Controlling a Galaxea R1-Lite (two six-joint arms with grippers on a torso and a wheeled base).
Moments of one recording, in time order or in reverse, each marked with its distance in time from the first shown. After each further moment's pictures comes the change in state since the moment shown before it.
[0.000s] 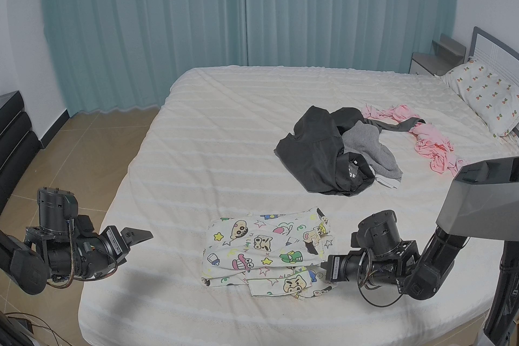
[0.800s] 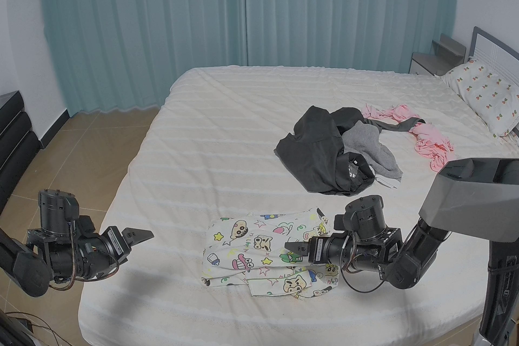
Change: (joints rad) left arm 0.000 0.030 0.023 -0.069 0.001 0.001; right arm 0.002 0.100 -0.167 -0.039 0.072 -0.020
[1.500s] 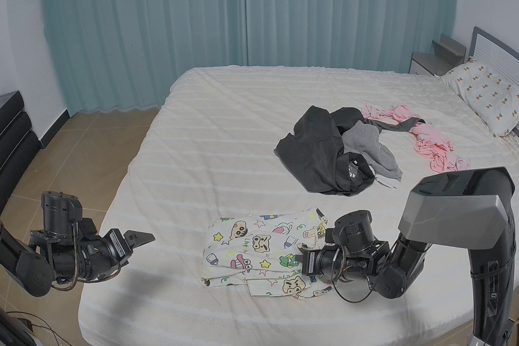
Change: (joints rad) left arm 0.000 0.021 0.002 -0.002 0.001 0.000; right arm 0.014 0.097 0.010 -0.080 0.000 -0.023
